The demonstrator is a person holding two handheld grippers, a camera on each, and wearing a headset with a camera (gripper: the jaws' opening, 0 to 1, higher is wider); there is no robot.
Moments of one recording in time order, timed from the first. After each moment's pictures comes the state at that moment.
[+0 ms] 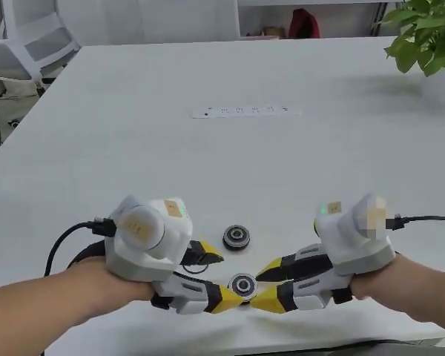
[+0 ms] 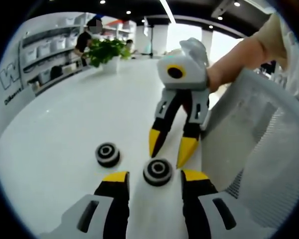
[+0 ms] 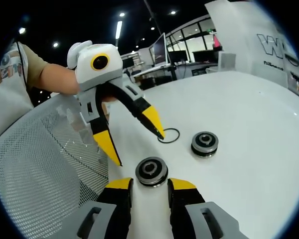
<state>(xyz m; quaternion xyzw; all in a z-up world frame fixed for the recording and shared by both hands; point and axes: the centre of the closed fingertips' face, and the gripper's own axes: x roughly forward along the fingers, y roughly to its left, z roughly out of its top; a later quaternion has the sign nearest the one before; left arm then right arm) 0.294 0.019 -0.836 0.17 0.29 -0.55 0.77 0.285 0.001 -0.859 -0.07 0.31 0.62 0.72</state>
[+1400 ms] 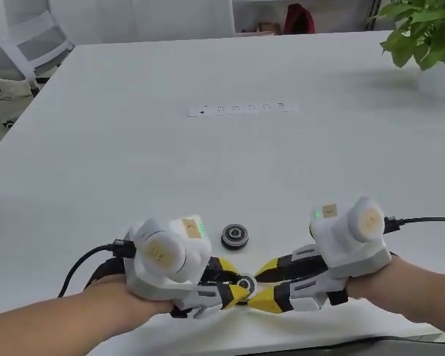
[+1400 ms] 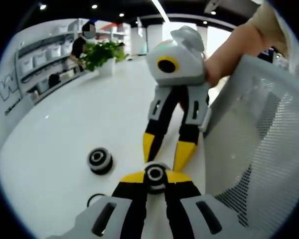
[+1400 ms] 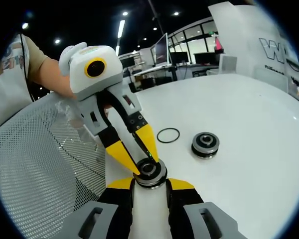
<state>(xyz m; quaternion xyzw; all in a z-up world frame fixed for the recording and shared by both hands) 0.293 0.003 -0.850 0.20 0.26 -0.55 0.77 0.286 0.004 -0.864 -0.09 0.30 0.61 0.72</state>
